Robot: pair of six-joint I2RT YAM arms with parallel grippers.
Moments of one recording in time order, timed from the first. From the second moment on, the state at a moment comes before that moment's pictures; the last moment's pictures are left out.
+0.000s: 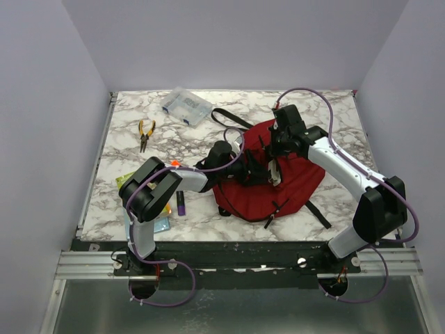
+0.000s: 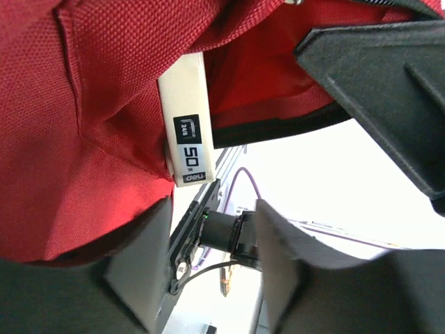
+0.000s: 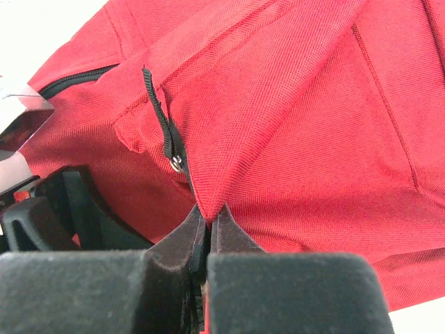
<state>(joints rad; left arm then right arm) -0.72 1.90 0.93 0.63 0.61 -1.31 0.48 1.56 1.29 -0.62 0.11 0.32</state>
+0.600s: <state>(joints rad) -0.75 1.98 1.04 0.59 0.61 -1.28 0.48 1.55 1.29 -0.62 0.08 0.32</state>
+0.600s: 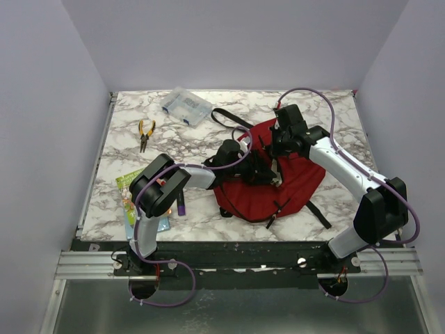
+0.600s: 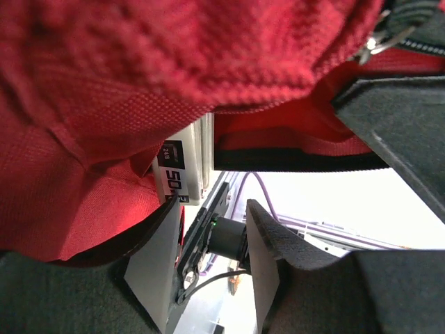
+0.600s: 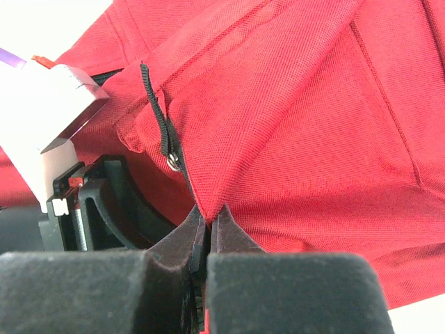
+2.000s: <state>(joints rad) -0.78 2.03 1.07 0.53 0.52 -1.26 0.48 1.55 1.29 -0.63 0.07 0.32</state>
